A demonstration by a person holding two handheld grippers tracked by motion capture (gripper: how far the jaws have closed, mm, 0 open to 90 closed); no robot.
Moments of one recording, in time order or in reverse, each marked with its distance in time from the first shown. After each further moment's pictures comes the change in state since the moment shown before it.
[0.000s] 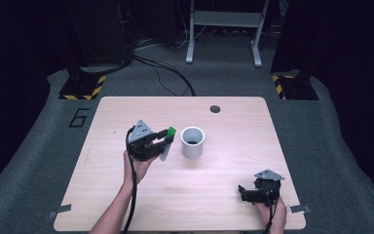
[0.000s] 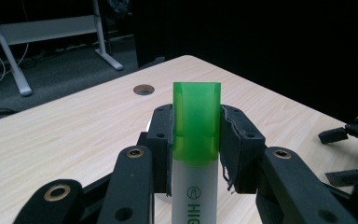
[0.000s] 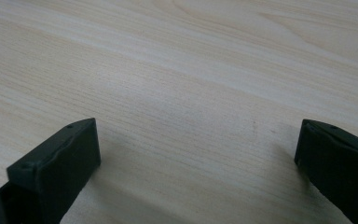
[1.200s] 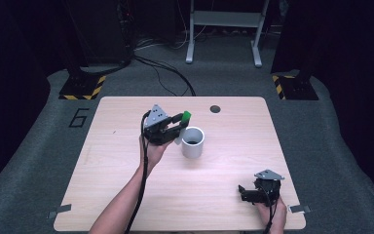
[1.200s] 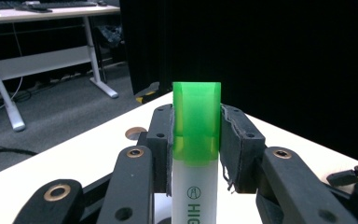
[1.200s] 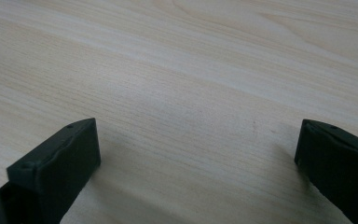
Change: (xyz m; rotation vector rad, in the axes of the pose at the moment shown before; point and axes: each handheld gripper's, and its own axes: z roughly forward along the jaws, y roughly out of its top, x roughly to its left) left arm -0.006 0.038 0.044 -0.094 -0.029 0.046; right arm 0.000 0.000 0.000 0.000 0.001 -0.003
